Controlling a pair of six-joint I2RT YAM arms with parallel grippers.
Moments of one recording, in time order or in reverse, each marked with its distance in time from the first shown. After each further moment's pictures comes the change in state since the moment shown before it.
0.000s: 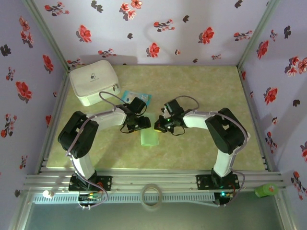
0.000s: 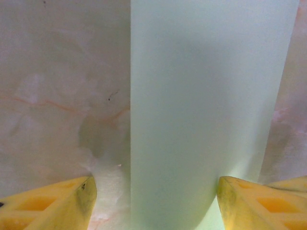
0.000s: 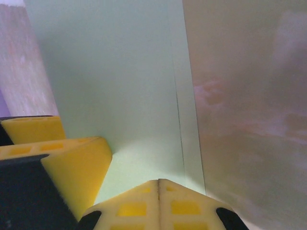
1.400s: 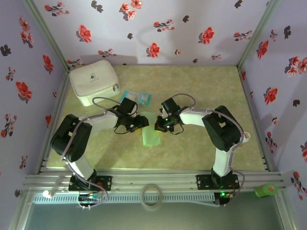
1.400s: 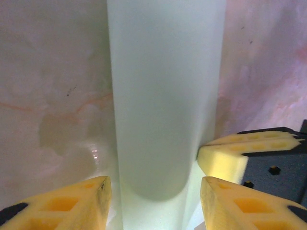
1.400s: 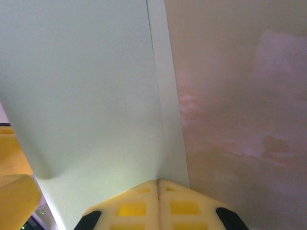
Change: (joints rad) left arm 0.101 -0.083 -0.153 0.225 0.274 0.031; right arm 0.005 0.053 0.095 -0.167 0.074 -0.109
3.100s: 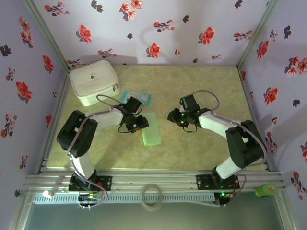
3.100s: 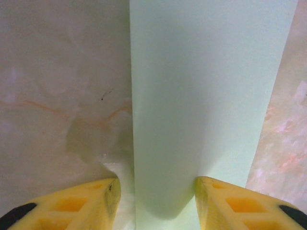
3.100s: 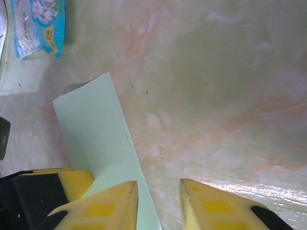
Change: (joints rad) left arm -0.045 0.086 0.110 -0.152 -0.134 -0.060; right arm -0.160 -0.314 -0.182 0.057 0.147 0.095
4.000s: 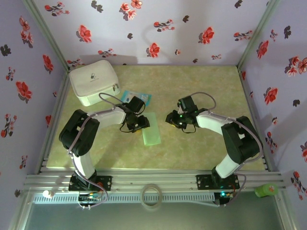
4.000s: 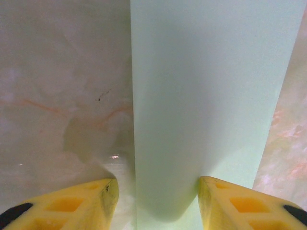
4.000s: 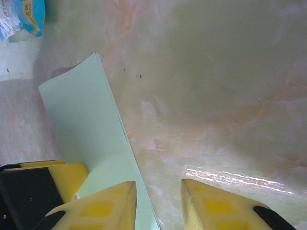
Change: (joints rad) left arm -0.022 0.025 0.049 -0.058 -0.055 -0.011; right arm 0.011 0.061 0.000 0.019 -0.059 -0.001
